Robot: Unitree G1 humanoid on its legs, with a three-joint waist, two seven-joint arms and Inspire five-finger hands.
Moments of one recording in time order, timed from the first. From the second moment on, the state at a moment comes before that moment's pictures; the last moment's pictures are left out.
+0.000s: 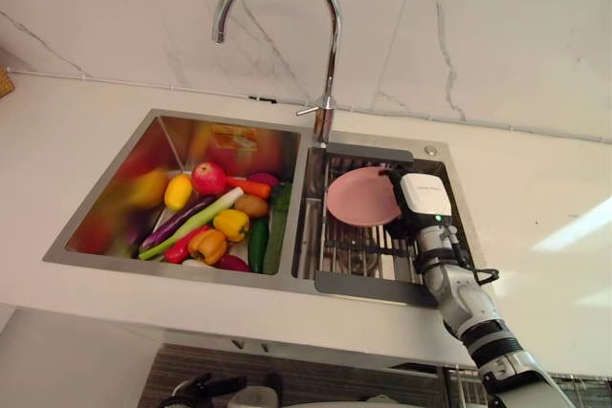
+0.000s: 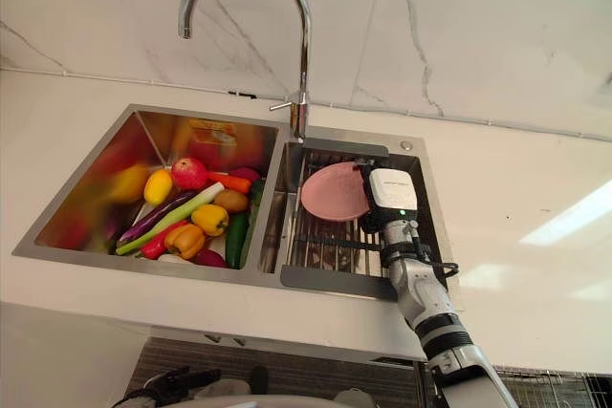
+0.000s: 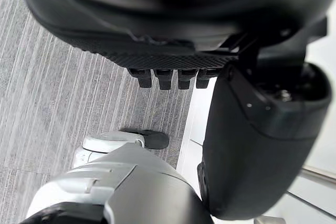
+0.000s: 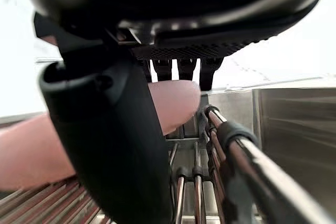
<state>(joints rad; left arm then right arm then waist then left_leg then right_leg) 0.14 0.18 0.17 0.85 0.02 0.31 -0.08 -0.27 -0.37 0.22 0.43 -1.01 0.02 -0.35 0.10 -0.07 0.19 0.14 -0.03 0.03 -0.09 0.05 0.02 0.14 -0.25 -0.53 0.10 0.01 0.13</state>
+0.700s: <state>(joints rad) 0.14 0.20 0.15 0.84 0.04 0.30 -0.07 -0.35 -0.43 0.24 0.45 -1.04 -0.10 -0.44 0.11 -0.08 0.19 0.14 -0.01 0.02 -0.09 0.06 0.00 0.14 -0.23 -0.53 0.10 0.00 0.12</state>
